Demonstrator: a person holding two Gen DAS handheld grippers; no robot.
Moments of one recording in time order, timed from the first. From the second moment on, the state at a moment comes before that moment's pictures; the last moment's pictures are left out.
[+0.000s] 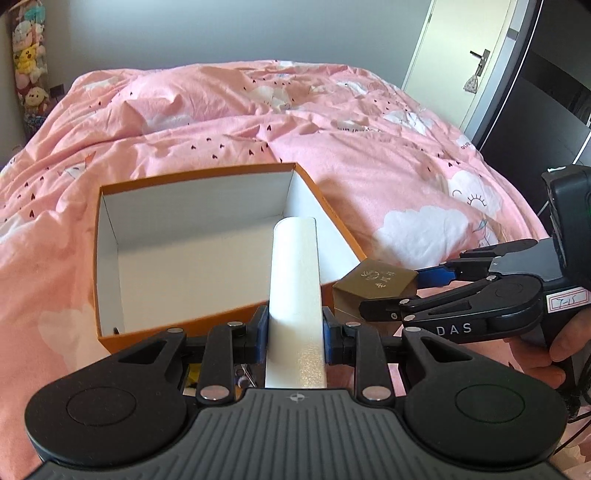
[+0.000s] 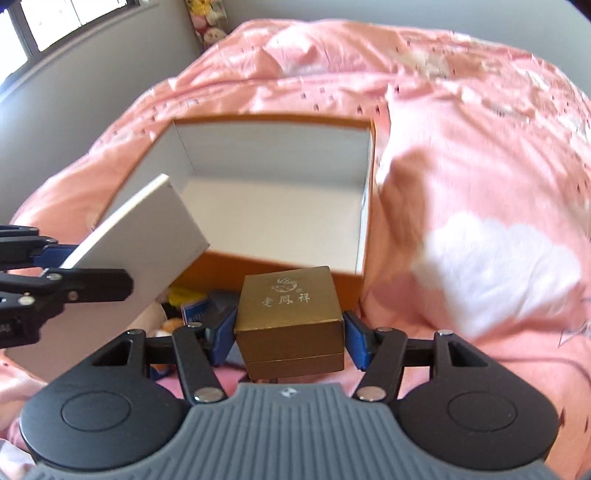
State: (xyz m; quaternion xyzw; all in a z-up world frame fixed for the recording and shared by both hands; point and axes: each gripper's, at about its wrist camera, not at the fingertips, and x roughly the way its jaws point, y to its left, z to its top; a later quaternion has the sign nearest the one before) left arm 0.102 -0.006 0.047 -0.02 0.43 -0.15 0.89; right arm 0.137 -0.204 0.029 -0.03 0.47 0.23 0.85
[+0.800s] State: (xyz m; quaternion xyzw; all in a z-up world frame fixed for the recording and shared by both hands) left arm 0.251 0.002 -0.039 0.04 0.49 -0.02 0.87; right arm 0.252 -0.152 0.021 -0.04 0.44 0.21 0.87
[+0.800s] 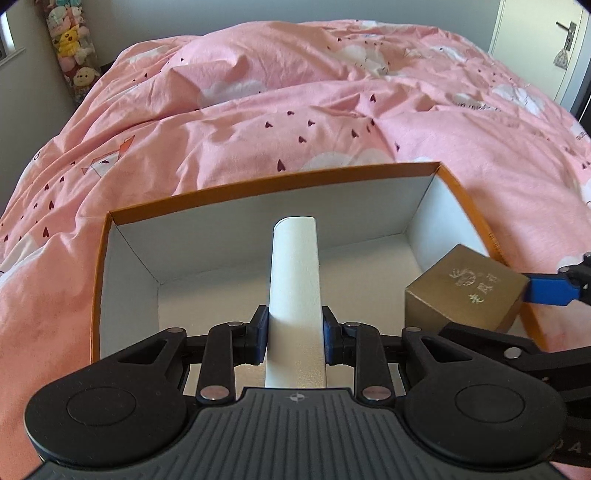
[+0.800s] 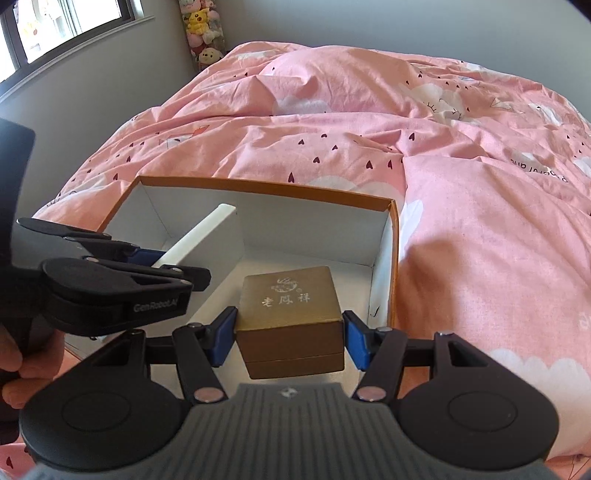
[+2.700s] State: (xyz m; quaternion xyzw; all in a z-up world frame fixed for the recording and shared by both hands) left arm 0.288 0.012 -0.095 -0.08 0.65 -0.11 0.75; right arm 0.268 -0.187 0.031 -0.03 0.43 0.22 0.88
